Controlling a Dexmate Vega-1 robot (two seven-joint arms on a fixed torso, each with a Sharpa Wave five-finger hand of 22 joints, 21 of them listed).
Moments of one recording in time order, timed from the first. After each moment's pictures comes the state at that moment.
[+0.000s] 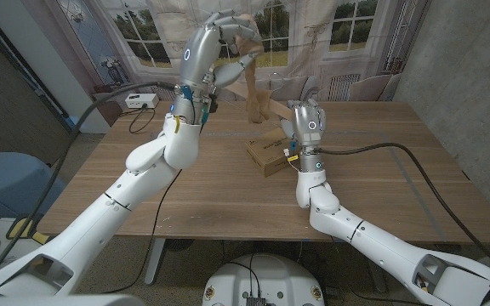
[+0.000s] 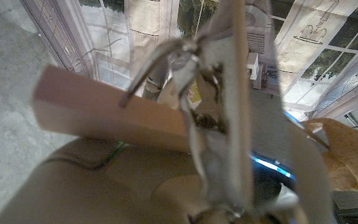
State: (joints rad) left arm 0.86 0.60 0.37 -2.01 0.69 -0.33 0.72; left_hand 1.30 -0.10 0.42 -0.18 0.17 1.08 0.05 0.33 0.28 0.89 -0.05 0.35 0.67 0.60 0.20 0.39 0.67 0.85 -0.02 1.14 0.18; right arm -0.78 -0.42 -0.84 -1.51 -0.94 -0.50 -1.11; right_hand 0.79 0.10 0.16 0.16 0.29 1.02 -0.02 1.13 0.48 1.15 -0.15 1.56 1.23 1.16 -0.21 1.57 1.25 0.72 -0.07 1.55 0.30
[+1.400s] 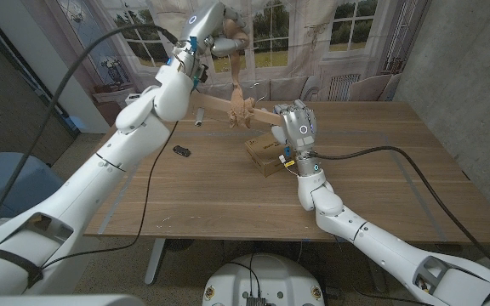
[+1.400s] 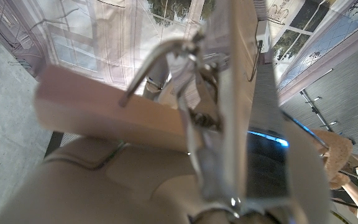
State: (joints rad) left arm 0.64 0.66 0.41 -2.01 0.54 0.09 0.23; left_hand 1.30 -0.10 0.42 -0.18 0.17 1.08 0.05 0.32 0.28 0.90 -0.05 0.34 0.68 0.60 0.20 0.38 0.68 0.85 -0.01 1.15 0.18; right arm -0.80 -0.41 -0.79 -1.46 -1.12 -0.32 -1.12; right_hand 0.79 0.10 0.16 0.16 0.29 1.01 -0.03 1.14 0.47 1.13 -0.15 1.56 1.23 1.15 -0.21 1.57 1.25 0.70 -0.07 1.55 0.30
